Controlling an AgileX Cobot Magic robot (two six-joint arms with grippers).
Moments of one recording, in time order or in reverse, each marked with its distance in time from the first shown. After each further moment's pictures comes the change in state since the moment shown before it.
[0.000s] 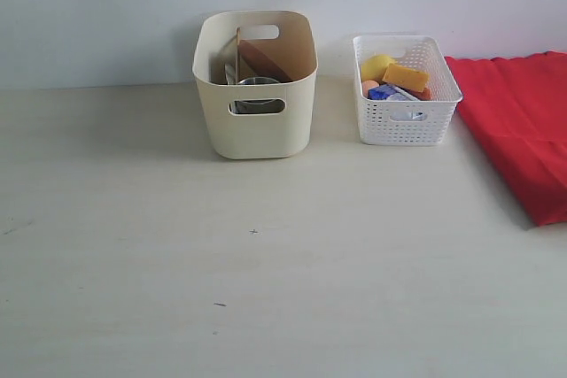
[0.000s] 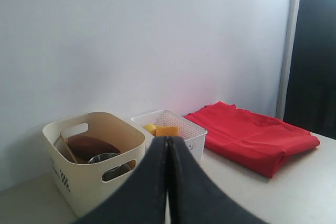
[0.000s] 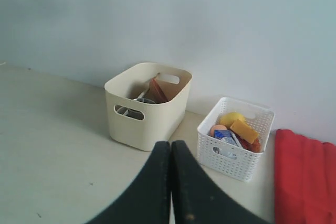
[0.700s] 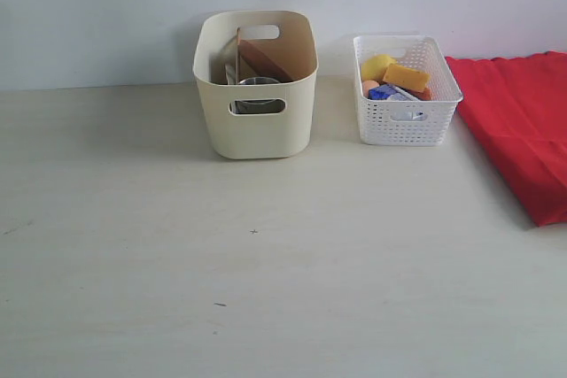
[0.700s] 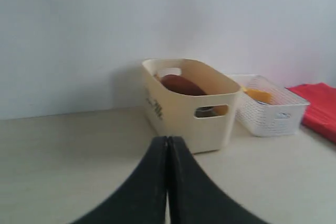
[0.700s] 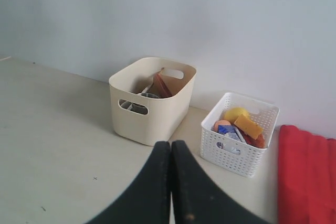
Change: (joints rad) left arm 0.367 -0.187 0.289 -0.018 -0.008 -0.072; right arm 0.000 -0.003 0.000 0.000 0.019 0.000
